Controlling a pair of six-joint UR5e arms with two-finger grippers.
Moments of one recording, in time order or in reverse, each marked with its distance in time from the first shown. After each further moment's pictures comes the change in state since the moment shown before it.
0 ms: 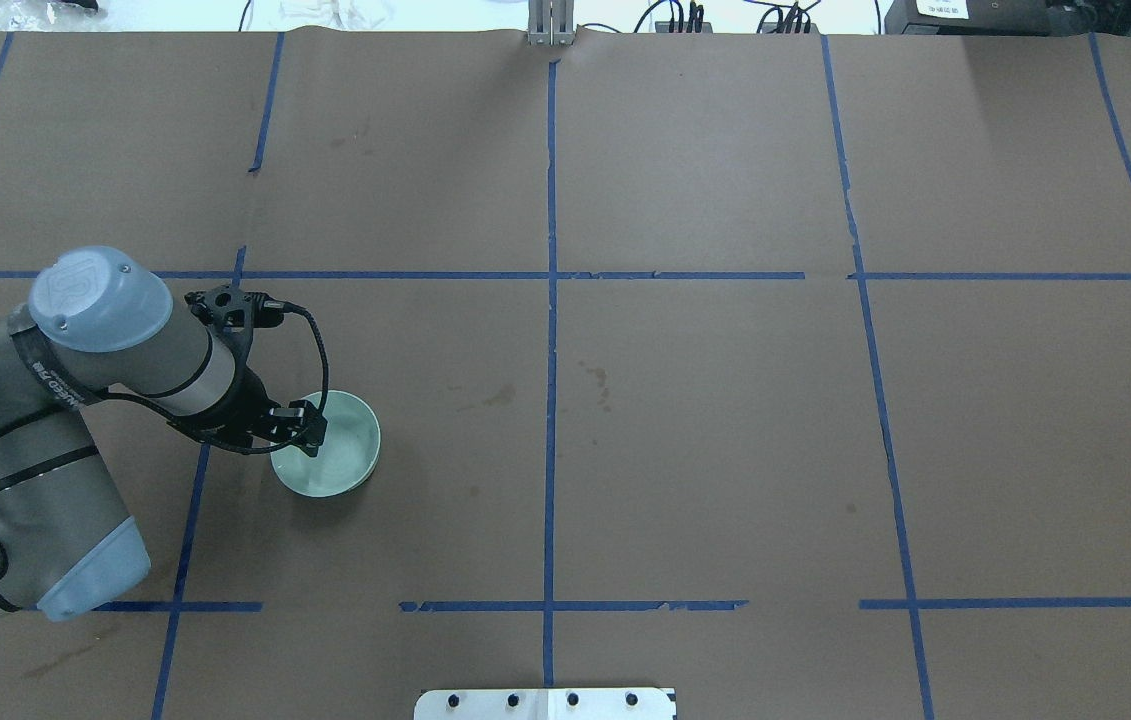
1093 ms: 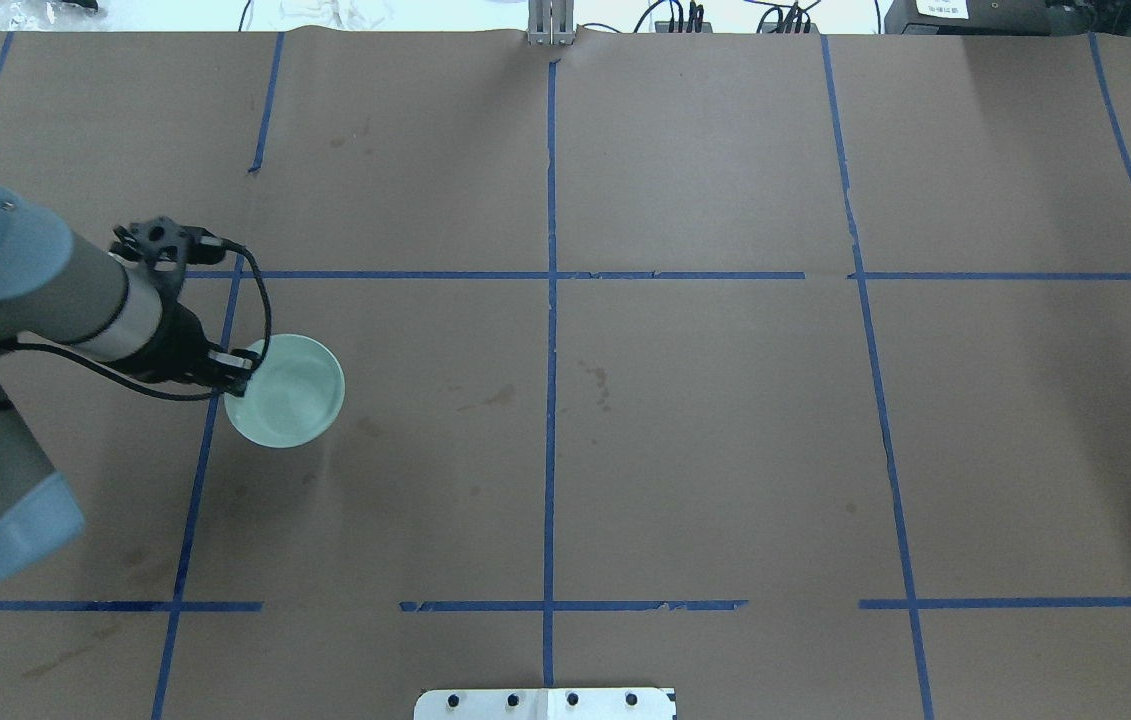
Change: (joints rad) left arm -0.180 0.074 -0.118 0.008 0.018 0.209; right arm -0.311 0.002 0.260 0.011 0.031 0.409
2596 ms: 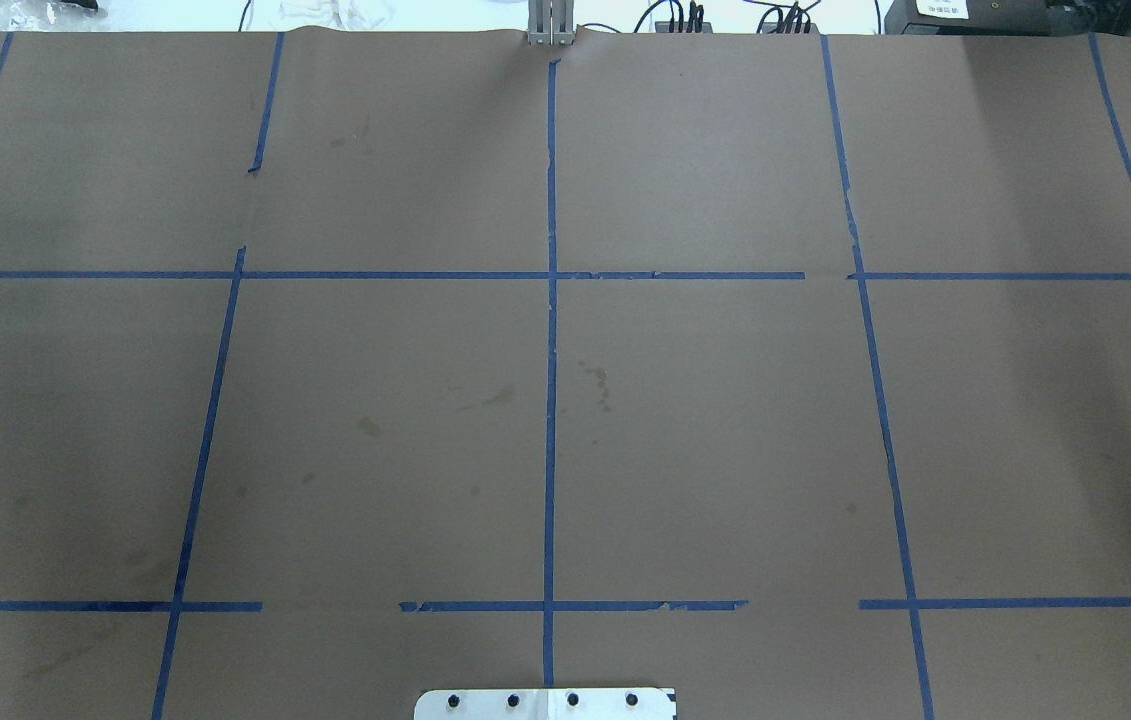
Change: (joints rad) left arm -0.946 0.225 0.708 -0.084 -0.092 1.306; right arm -0.073 0.002 0.003 0.100 -0.005 0.135
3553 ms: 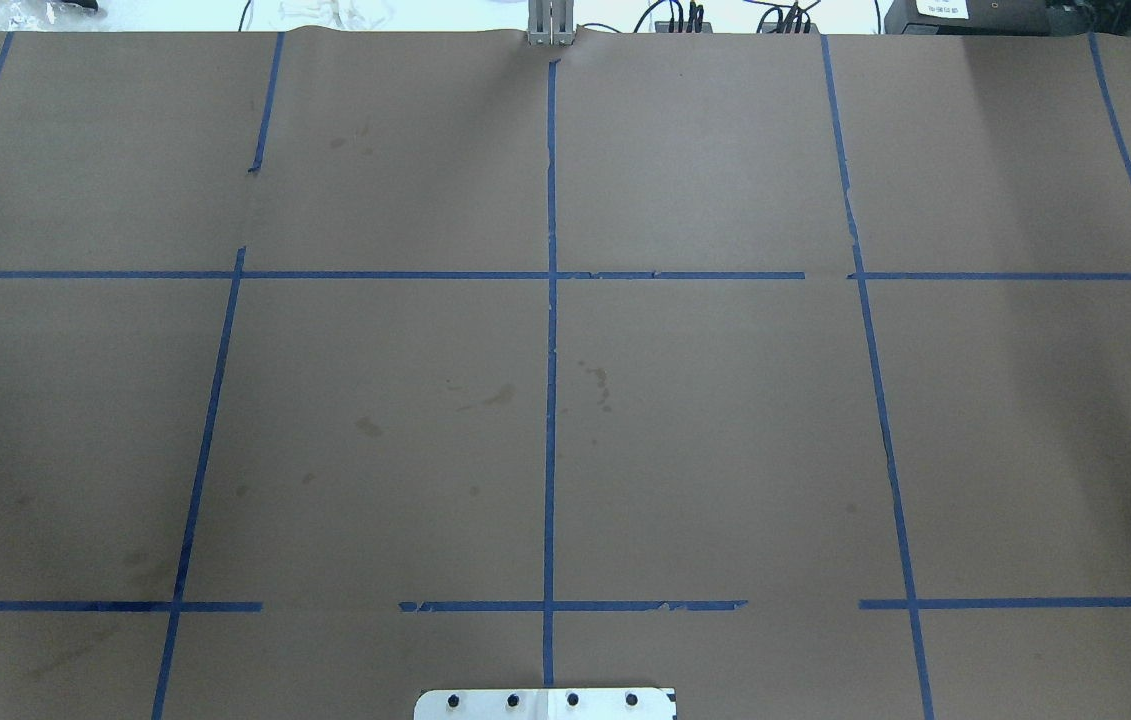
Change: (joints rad) left arm -0.001 0.017 0.110 -0.129 0.035 -0.033; right arm -0.001 0.000 0.000 0.001 -0.001 0.000
